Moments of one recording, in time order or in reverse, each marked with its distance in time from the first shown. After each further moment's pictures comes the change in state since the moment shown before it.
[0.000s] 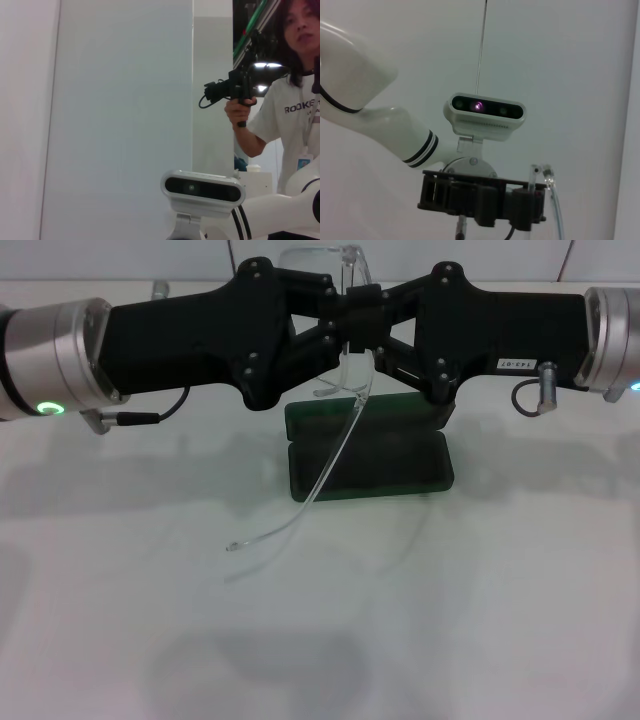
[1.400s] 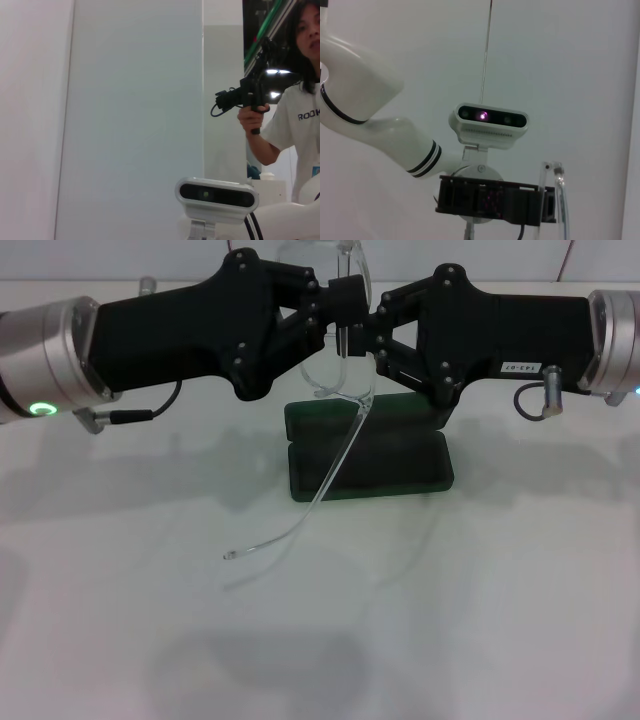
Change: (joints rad) left arm 0.019 -0.003 0.000 -0.006 -0.041 -0.001 0.003; right arm -0.006 0.000 -0.001 0.001 0.012 -0.025 0.000
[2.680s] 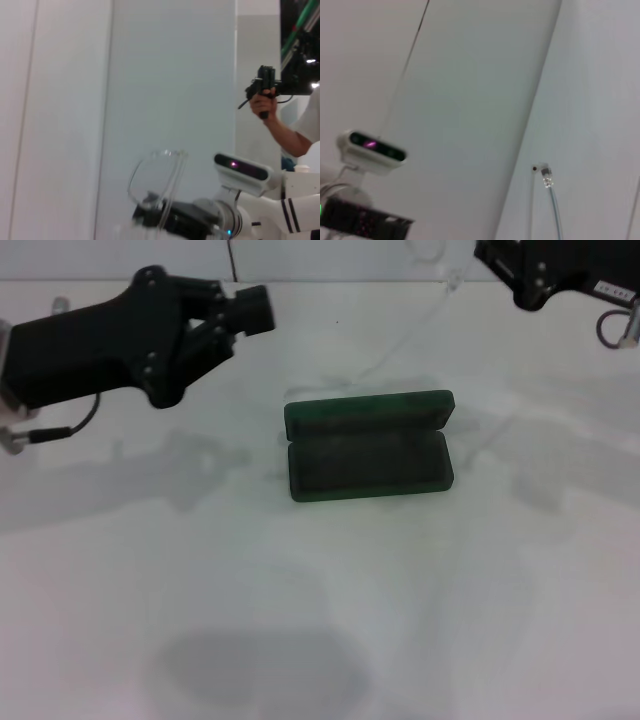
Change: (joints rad) left arm 0.102 0.080 0.000 0.010 -0.007 0.007 -0.013; right arm -0.151 -0.002 0.074 -0.139 0.164 0.111 -0.171
